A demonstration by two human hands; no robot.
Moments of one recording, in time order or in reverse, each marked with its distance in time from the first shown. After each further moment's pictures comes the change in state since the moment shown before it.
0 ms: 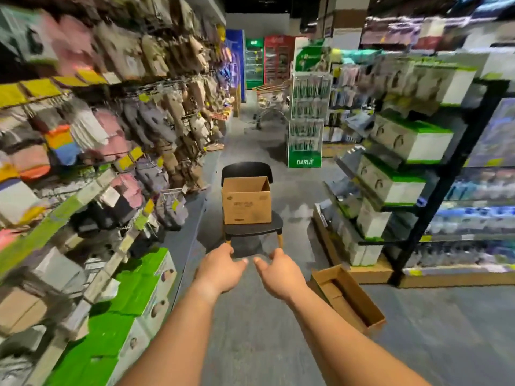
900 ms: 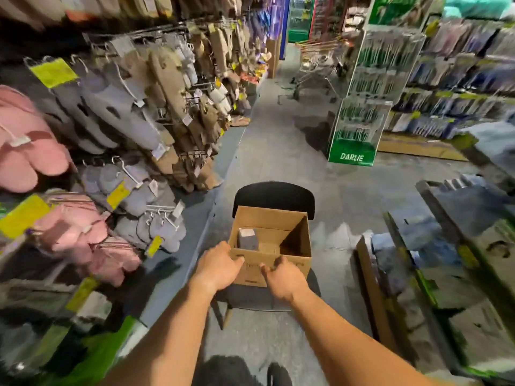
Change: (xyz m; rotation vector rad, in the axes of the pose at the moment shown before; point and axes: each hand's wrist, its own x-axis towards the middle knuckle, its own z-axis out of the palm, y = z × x) left_hand 0.670 0.036 -0.049 0.019 -0.083 -0.192; right_hand 0.693 -0.107 0.020 -0.134 -0.279 0.039
